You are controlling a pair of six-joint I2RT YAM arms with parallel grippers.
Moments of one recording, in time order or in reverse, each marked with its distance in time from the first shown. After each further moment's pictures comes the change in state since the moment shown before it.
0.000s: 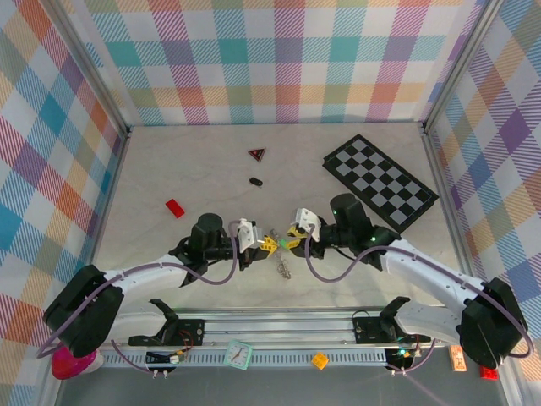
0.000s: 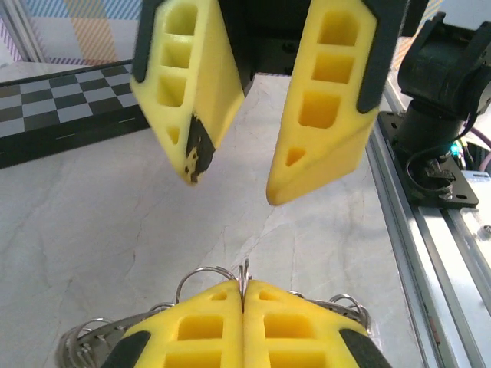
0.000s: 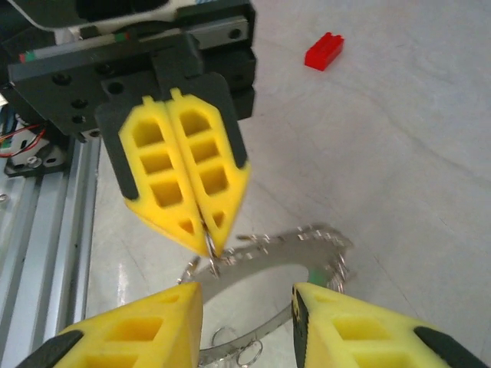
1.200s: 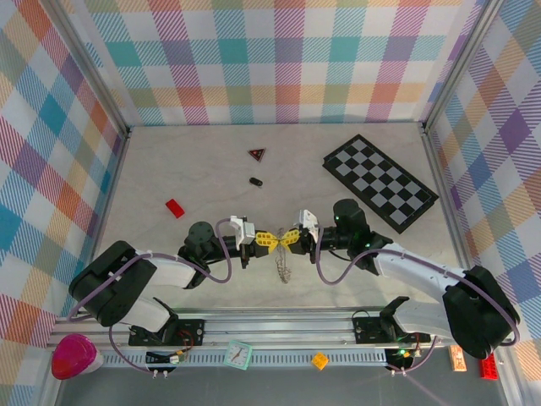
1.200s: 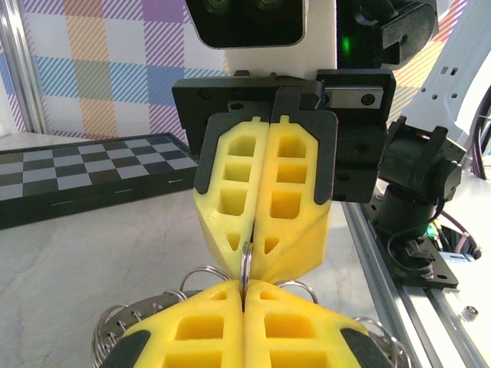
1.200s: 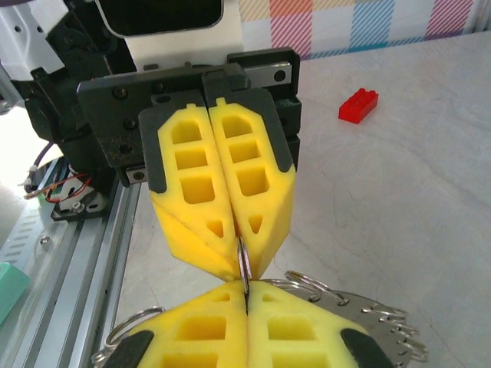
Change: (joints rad) left arm 0.035 0.232 -0.092 0.647 0.093 -0.283; right arm -0.026 0.092 -0.106 0.360 -0.195 0.126
